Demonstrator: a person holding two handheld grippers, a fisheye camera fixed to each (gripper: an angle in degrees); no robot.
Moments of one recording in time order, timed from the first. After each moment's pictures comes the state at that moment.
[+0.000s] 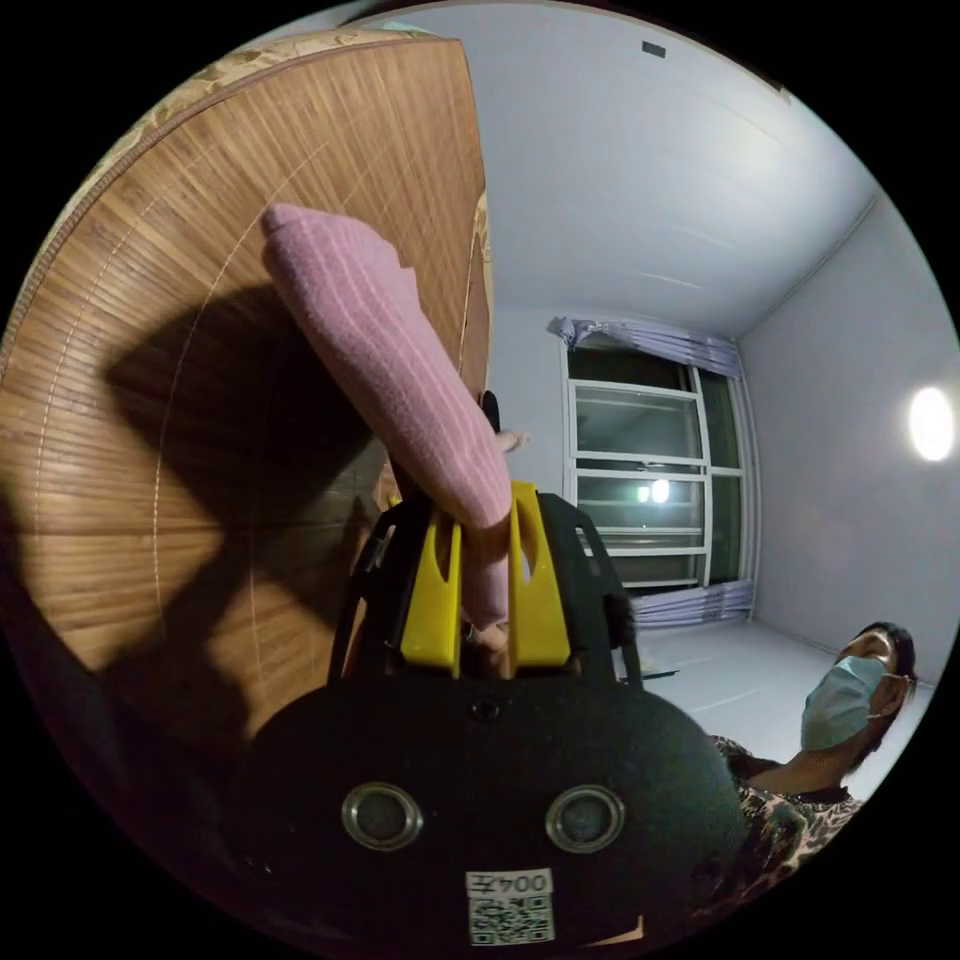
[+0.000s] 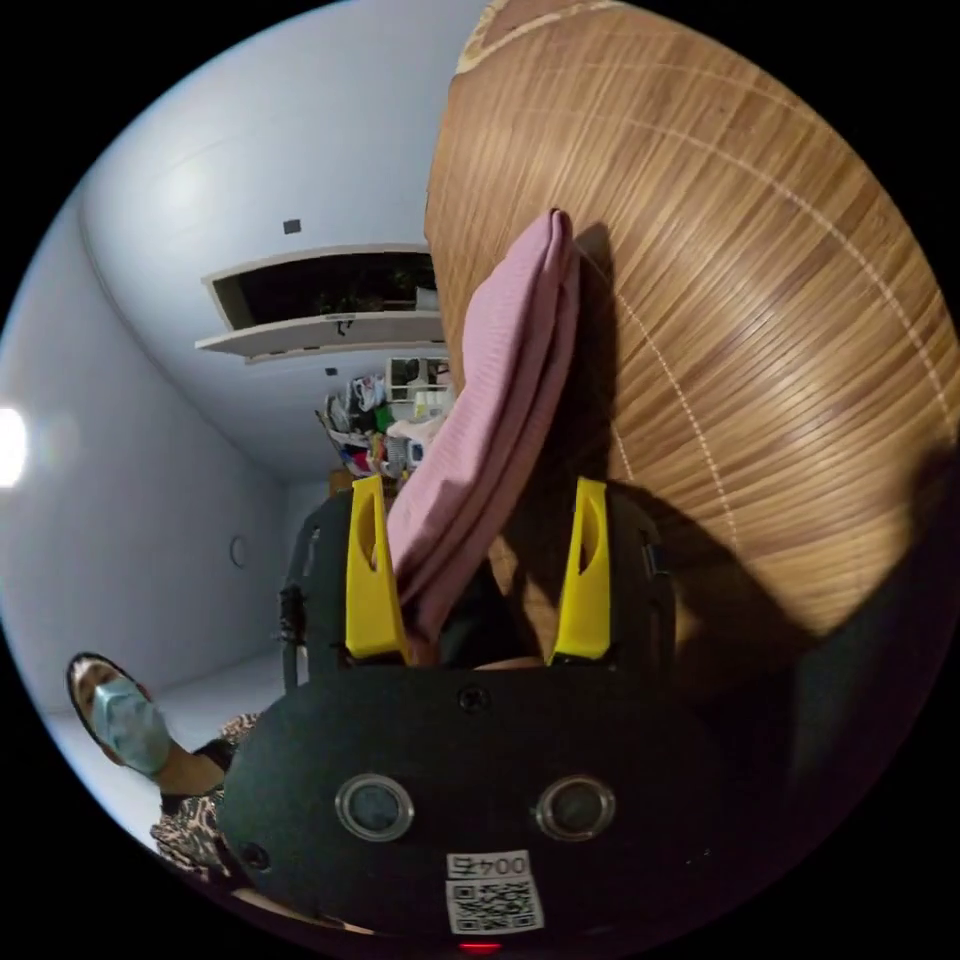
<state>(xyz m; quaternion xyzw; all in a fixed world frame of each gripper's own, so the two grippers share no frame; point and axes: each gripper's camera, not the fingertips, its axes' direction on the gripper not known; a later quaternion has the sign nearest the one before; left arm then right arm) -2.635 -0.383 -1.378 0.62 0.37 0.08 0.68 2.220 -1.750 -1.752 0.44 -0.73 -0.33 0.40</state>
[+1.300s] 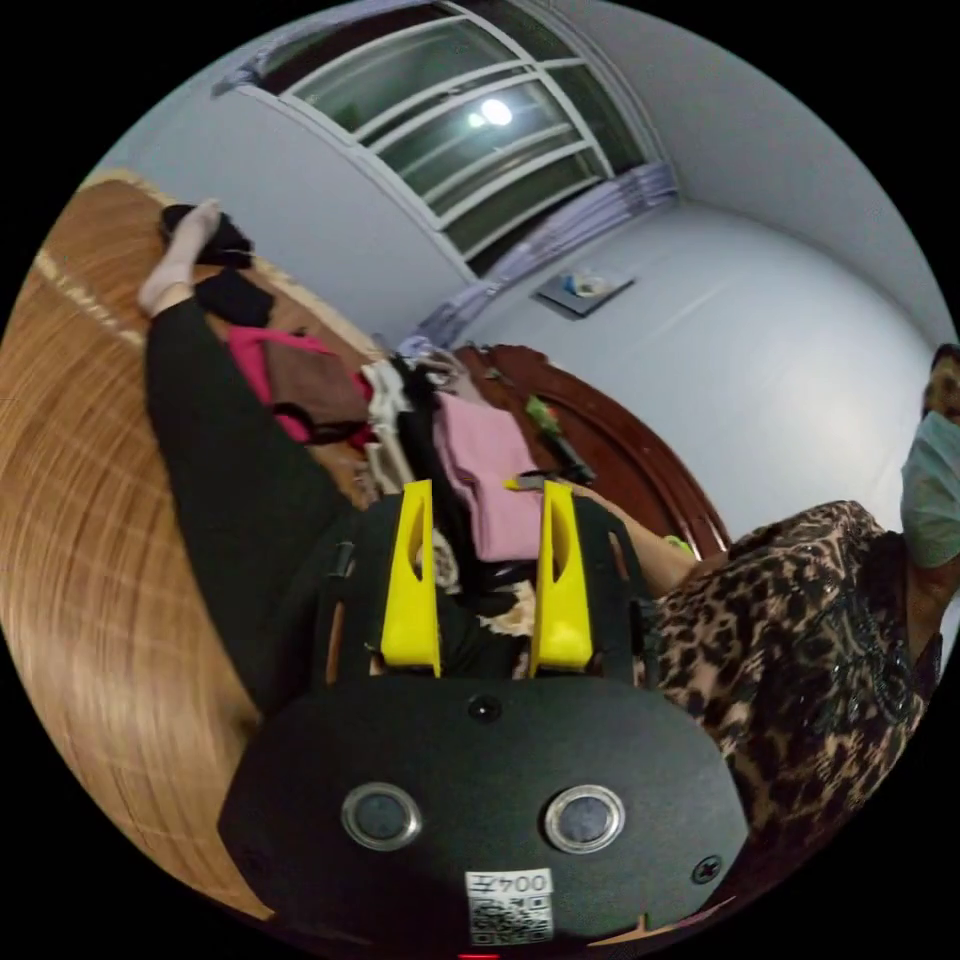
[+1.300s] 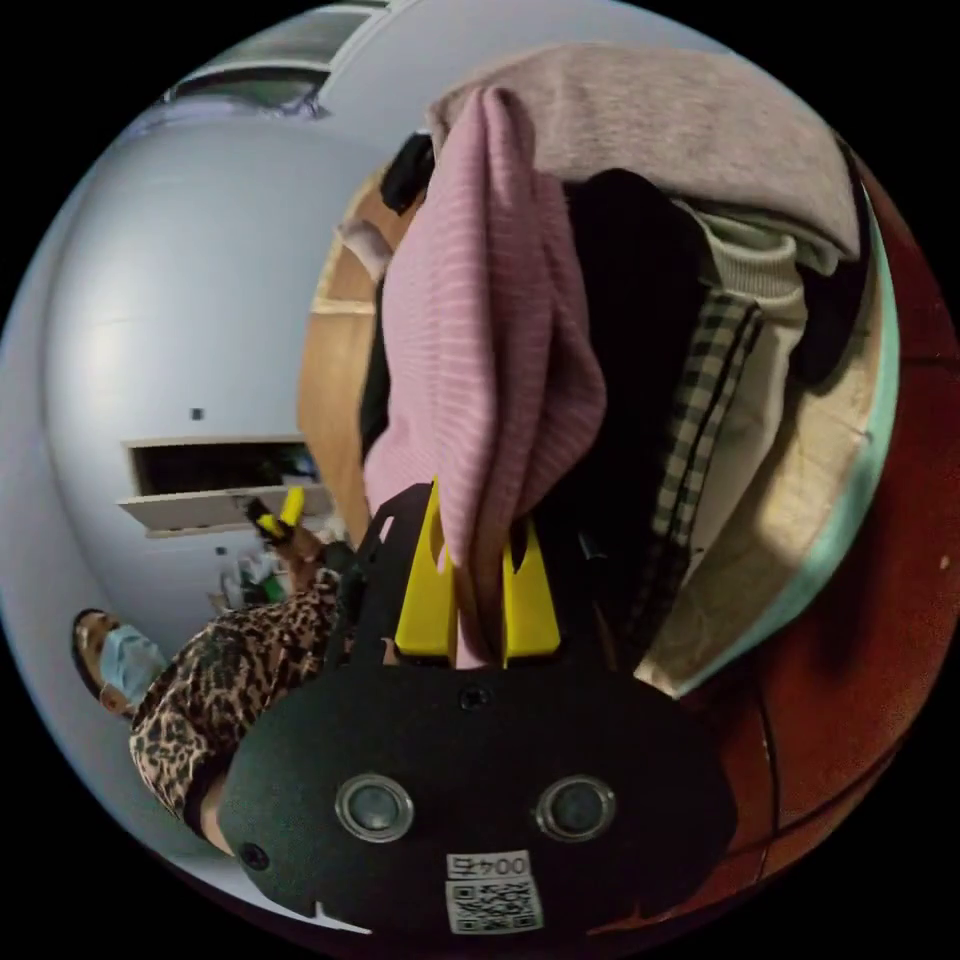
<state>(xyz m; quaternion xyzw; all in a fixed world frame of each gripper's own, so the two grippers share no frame) -2.211 -0.411 -1.287 0.34 0.08 0.52 0.78 2.516 -1.439 -1.057 0.45 -0.74 0.05 0.50</state>
